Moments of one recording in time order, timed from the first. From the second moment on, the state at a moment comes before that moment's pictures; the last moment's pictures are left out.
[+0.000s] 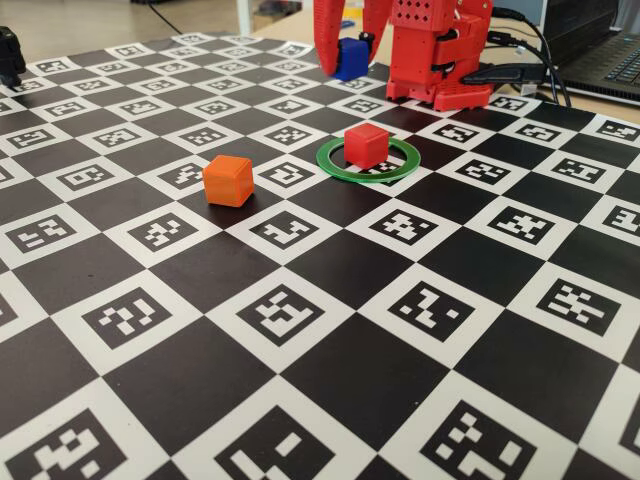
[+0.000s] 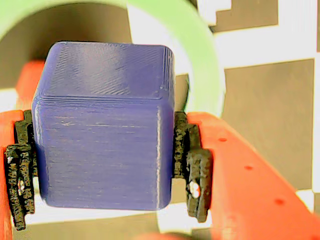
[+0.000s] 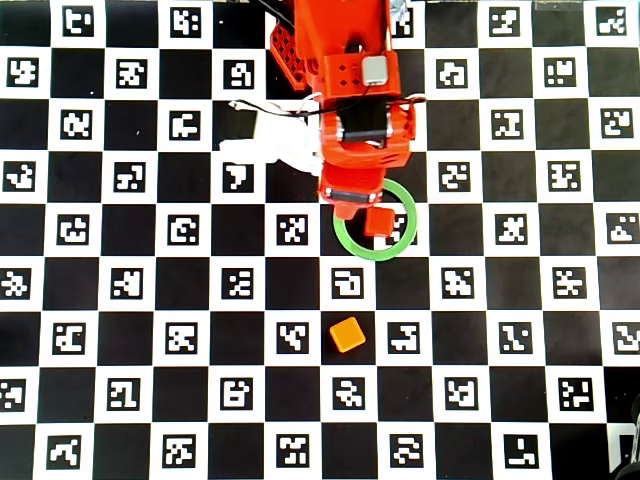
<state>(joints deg) -7.6 117.2 122.3 82.4 14.2</state>
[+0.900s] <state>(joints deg) -17.2 115.0 122.3 72.1 25.0</state>
